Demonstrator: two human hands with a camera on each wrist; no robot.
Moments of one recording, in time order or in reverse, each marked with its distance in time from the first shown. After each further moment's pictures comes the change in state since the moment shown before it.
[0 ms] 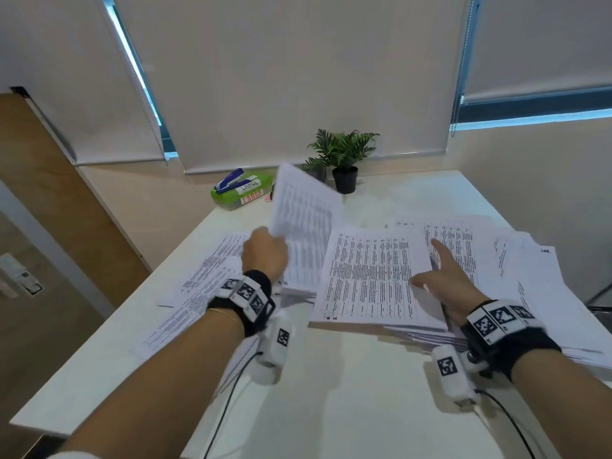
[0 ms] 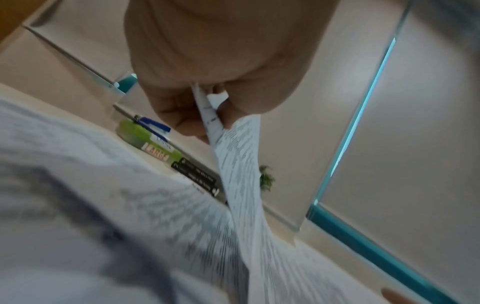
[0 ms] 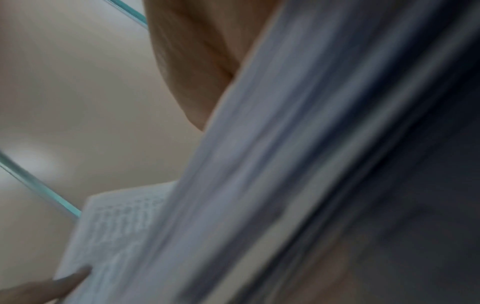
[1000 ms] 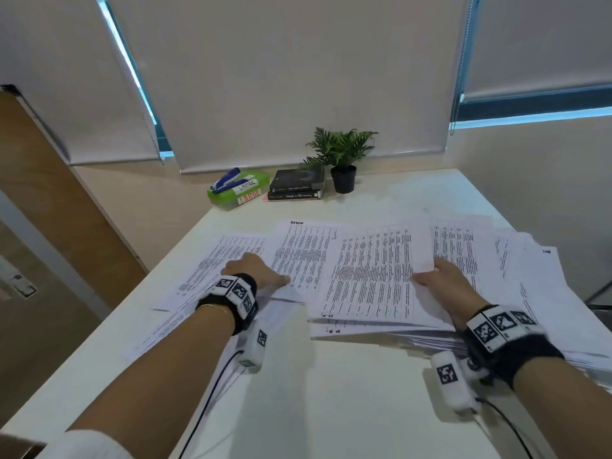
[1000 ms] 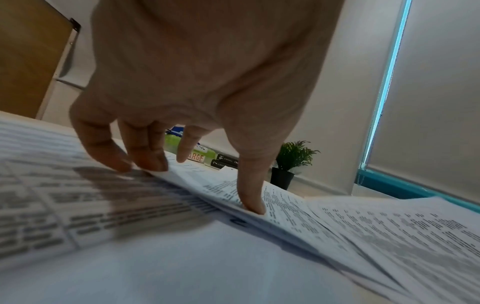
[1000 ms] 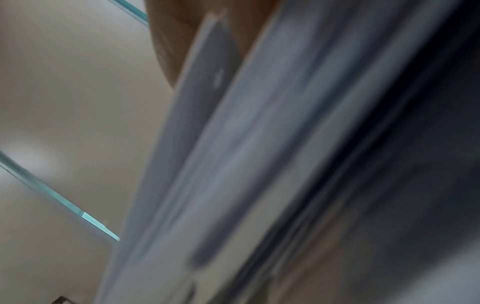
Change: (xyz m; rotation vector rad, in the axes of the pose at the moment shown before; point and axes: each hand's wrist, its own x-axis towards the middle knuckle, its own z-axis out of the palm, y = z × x) left_hand 0.036 -0.044 0.004 0.585 -0.336 -0.185; right_hand 0.010 0.011 0.006 -0.048 0.058 0.043
